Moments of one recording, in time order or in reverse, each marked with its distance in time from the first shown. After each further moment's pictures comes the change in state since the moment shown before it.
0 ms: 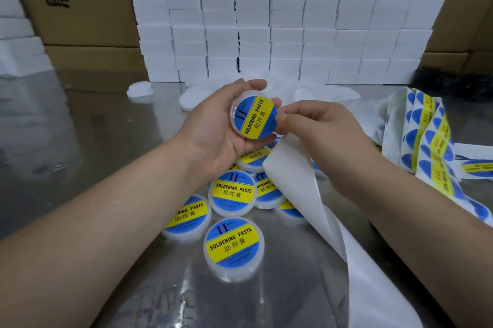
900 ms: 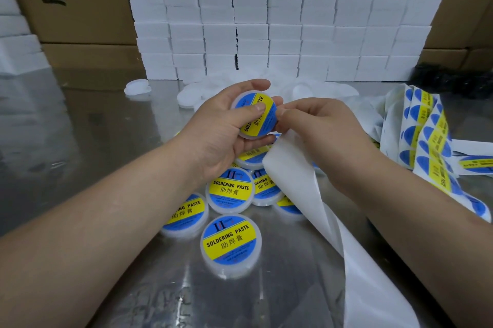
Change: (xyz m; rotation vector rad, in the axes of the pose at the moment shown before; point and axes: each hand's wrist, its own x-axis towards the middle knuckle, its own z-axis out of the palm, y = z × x) left_hand -0.002 -0.007 0.000 0.122 -0.025 0.092; right_hand 0.000 0.000 -0.003 -0.052 0.048 0.007
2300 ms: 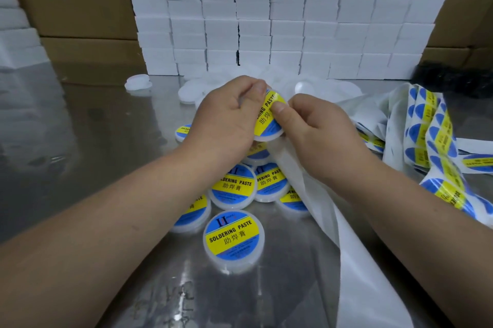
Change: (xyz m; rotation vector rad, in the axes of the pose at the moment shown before) left_hand -0.011 0.001 0.010 0.719 0.257 0.315; right_hand -0.003 0.008 0.005 -0.386 0.037 -0.251
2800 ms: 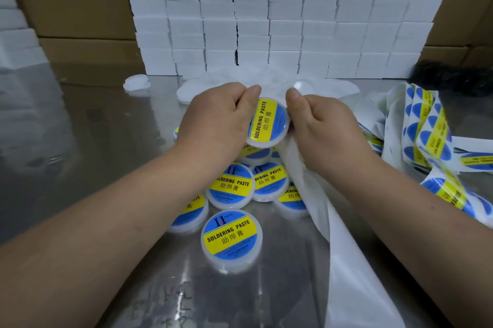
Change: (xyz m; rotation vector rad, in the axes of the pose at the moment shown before) left_hand 0.004 -0.010 -0.005 0.384 0.077 0.095; right_hand 0.001 -0.002 -0.003 -0.063 0.048 0.062
